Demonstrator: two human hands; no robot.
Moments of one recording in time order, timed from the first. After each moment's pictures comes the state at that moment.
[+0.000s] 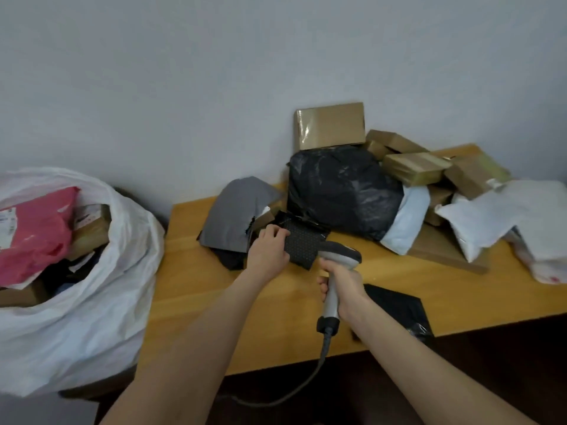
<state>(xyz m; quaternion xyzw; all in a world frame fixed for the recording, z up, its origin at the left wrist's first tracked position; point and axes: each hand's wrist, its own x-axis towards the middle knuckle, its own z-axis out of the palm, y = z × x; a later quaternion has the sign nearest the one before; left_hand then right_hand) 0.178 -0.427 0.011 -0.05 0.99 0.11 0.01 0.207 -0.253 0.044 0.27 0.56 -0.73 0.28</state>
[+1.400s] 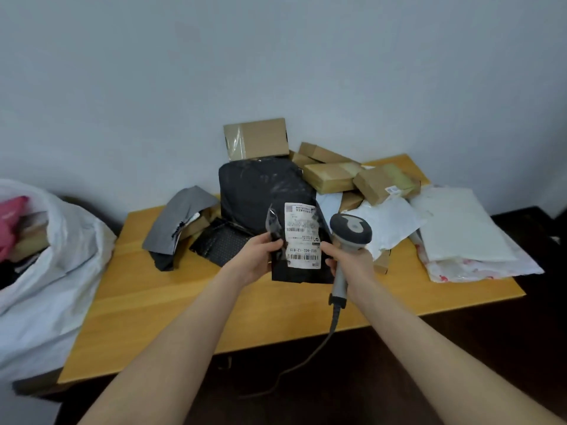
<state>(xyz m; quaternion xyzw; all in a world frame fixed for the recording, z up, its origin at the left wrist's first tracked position) 0.161 -0.191 0.048 -0.22 0.60 0.75 0.15 0.151 0.001 0.055 0.22 0.58 -0.76 0.18</state>
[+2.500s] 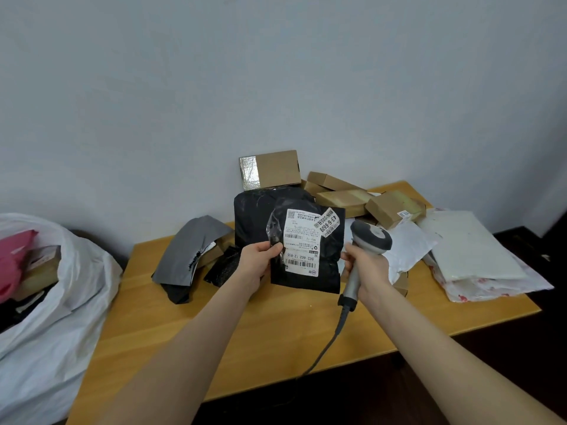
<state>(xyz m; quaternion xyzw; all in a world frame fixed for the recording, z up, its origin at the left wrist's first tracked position) 0.153 -0.252 0.084 -0.25 0.69 0.68 0.02 0.143 -0.052 0.090 0.27 0.53 -0.80 0.10</state>
